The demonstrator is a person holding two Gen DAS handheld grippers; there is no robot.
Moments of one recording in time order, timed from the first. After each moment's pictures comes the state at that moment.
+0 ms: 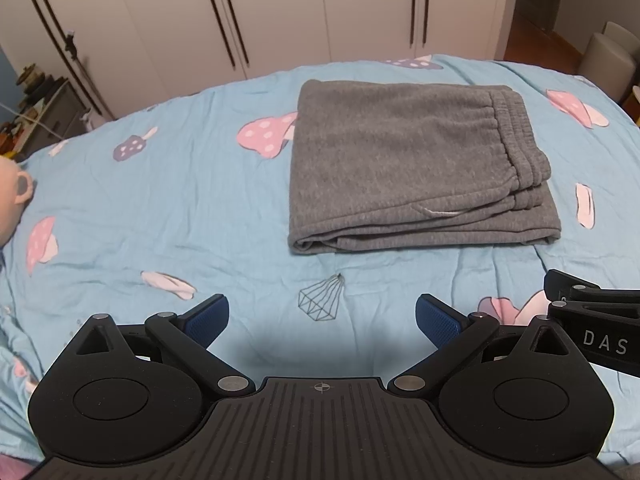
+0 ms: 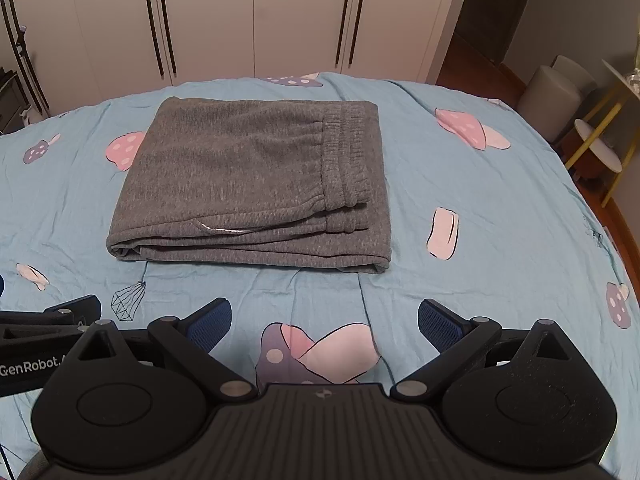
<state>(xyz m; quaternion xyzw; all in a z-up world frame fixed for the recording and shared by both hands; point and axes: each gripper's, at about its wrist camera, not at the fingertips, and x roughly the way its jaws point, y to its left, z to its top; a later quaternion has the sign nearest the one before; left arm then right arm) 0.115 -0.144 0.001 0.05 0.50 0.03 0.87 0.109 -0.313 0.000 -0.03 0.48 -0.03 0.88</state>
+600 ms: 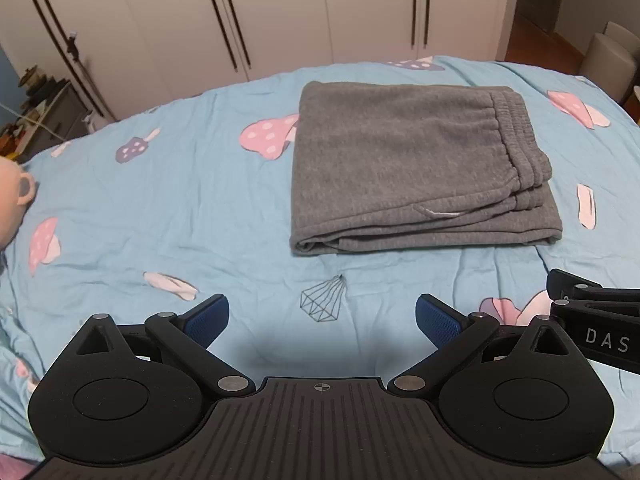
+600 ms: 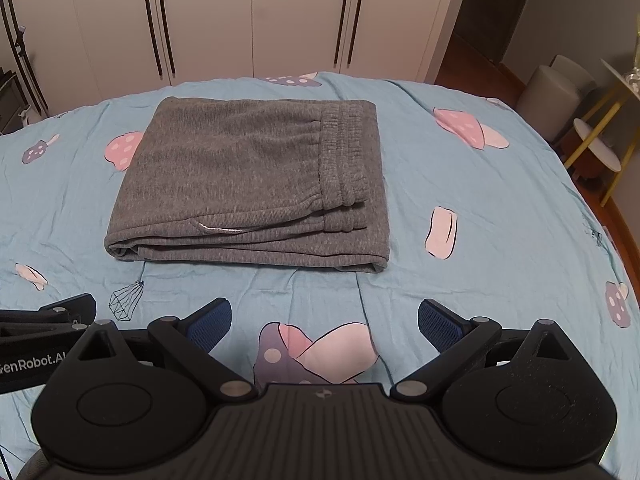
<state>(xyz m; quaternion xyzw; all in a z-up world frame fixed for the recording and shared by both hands) 0.115 -0.144 0.001 0.05 0.49 0.04 0.87 0.108 -0.314 0.000 -0.03 0.48 -0.03 0.88</state>
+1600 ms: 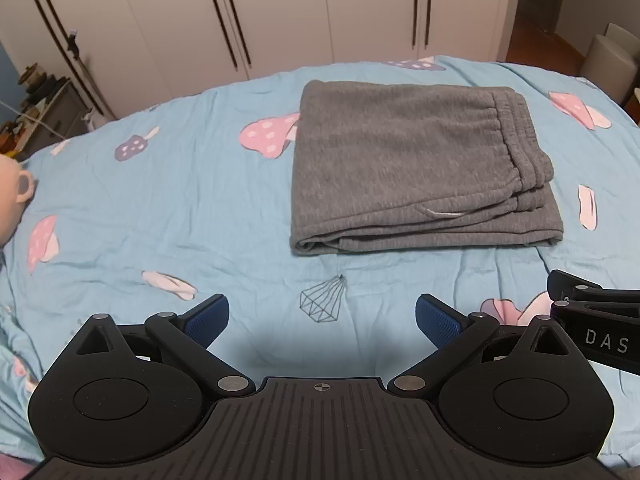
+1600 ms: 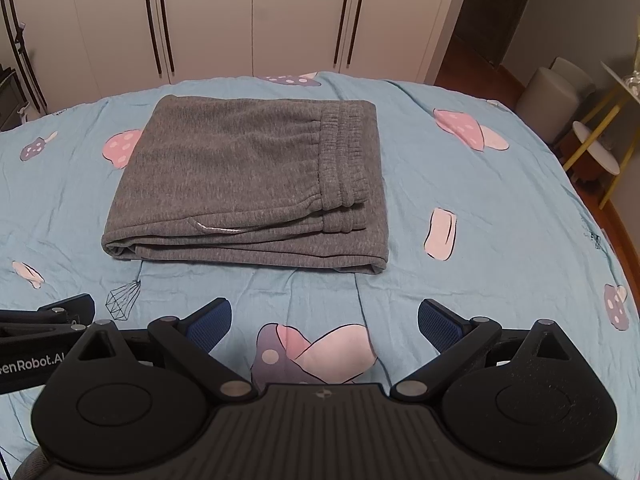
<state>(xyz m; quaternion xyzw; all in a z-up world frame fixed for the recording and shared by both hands) 0.115 -0.145 -0.002 0.05 0.49 0.04 0.87 0.109 -0.313 -0.003 -0.03 0.48 -0.03 0.88</state>
